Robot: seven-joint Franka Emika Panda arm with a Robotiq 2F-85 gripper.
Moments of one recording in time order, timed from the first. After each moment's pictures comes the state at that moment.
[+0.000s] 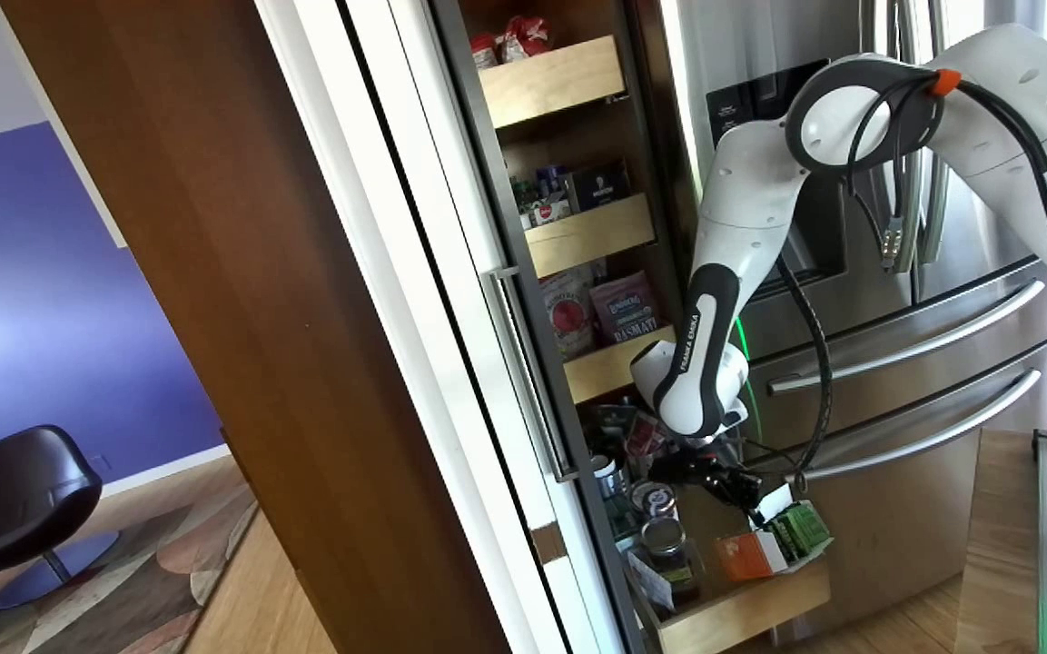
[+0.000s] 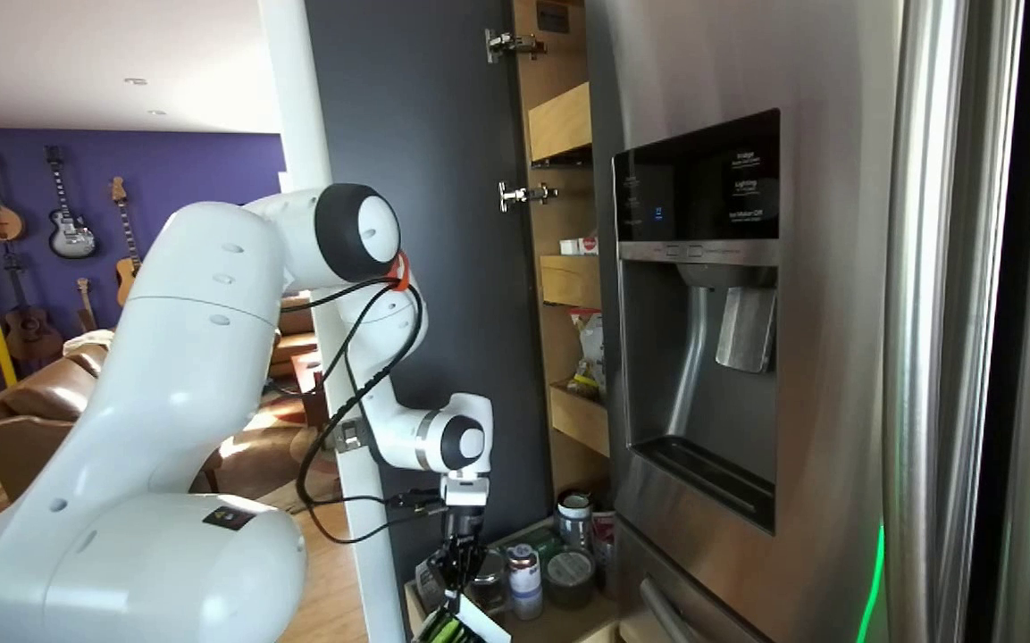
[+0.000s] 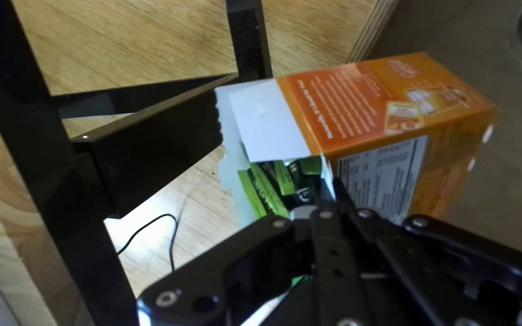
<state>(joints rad) 0.26 0.52 -0.11 -2.26 0.08 2.38 1.78</state>
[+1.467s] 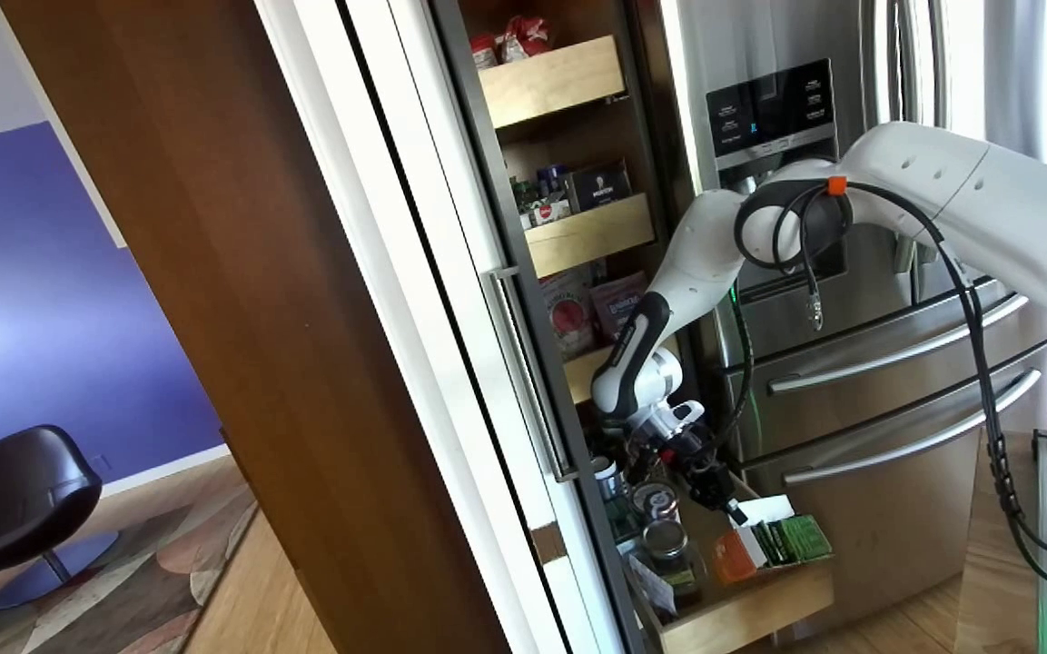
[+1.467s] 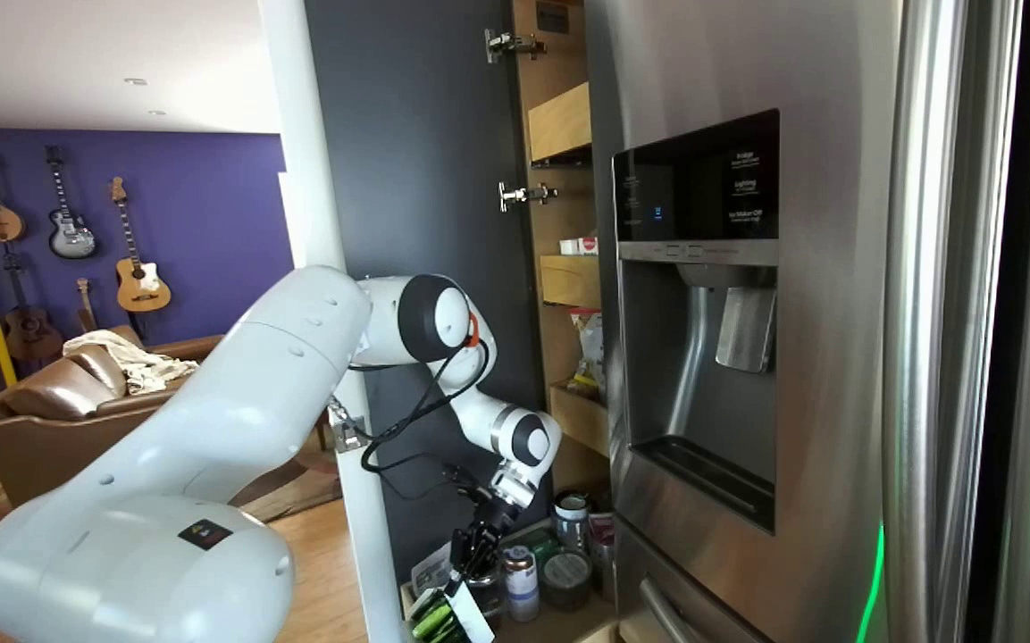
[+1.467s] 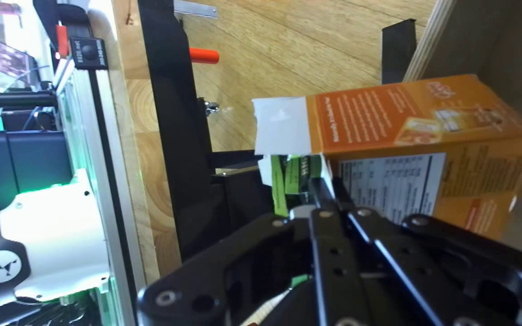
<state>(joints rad) 0.08 0.91 -0.06 -1.62 0.28 1.62 1.67</state>
